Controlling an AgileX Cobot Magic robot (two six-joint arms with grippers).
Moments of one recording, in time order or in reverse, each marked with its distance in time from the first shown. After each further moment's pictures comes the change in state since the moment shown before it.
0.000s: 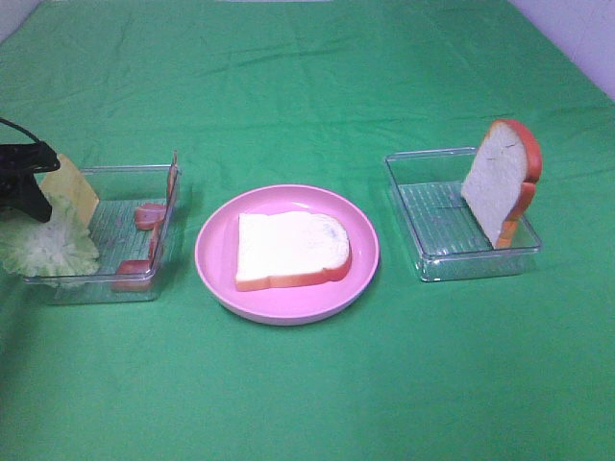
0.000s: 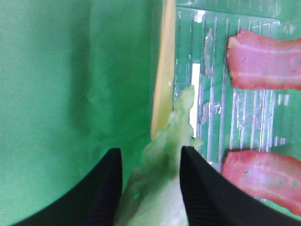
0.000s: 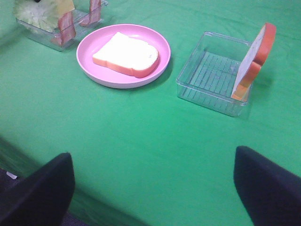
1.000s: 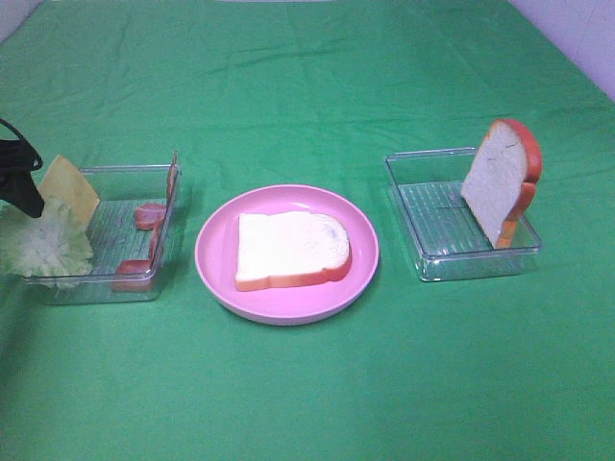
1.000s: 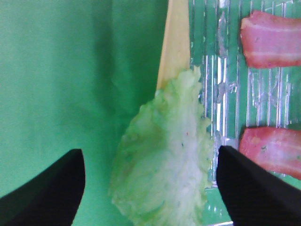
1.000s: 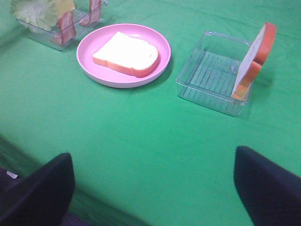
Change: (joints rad) left arm 0.000 -0.058 0.000 0.134 0.052 -0.045; right arm 0.000 0.000 0.000 0.000 0.001 0.000
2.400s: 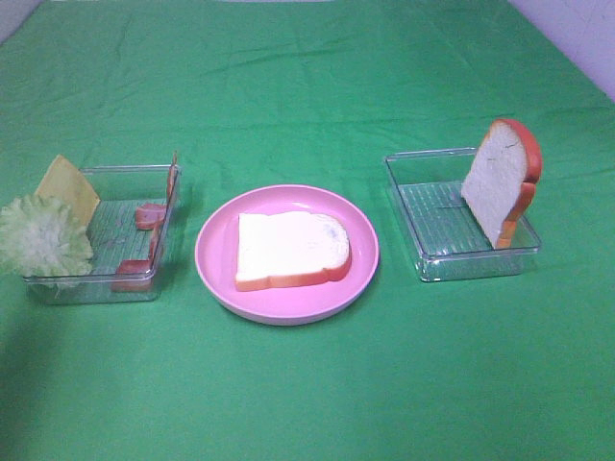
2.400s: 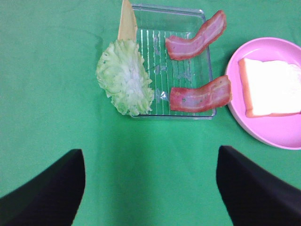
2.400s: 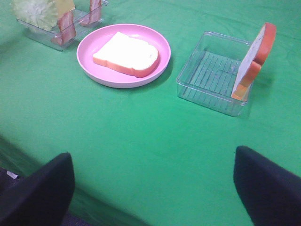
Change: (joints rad) left arm -0.078 -0.912 0.339 0.110 0.142 -0.241; right arm 0.000 0.000 -0.002 0.000 0.002 0.001
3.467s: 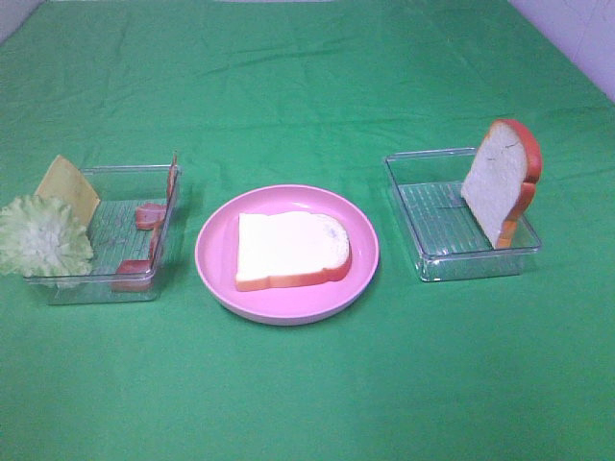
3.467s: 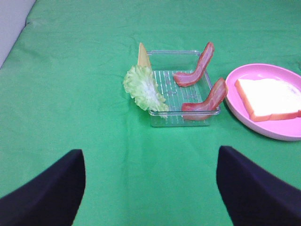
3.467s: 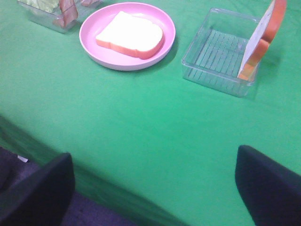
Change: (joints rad) left arm 0.000 -0.923 0.310 0.101 0.163 0.000; right arm 0.000 0.012 -0.030 0.000 0.072 0.025
